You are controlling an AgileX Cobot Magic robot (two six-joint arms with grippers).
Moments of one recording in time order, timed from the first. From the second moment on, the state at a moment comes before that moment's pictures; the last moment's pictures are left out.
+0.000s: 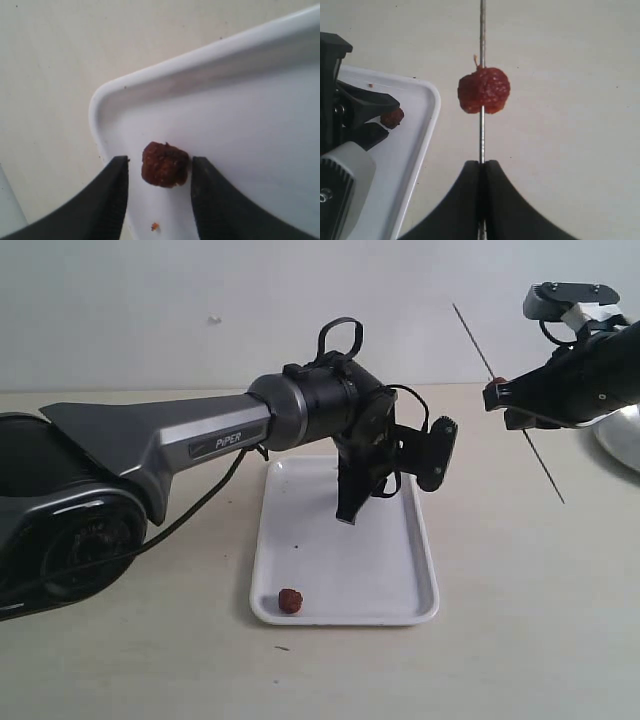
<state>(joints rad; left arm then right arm) -0.78 2.56 -2.17 0.24 0.73 1.10 -0.09 1.73 -1.09 0.62 0.44 -0.62</state>
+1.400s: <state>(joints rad) -0.78 2.59 -2.18 0.27 0.71 1.09 -0.09 1.73 -1.09 0.62 0.44 -0.62</state>
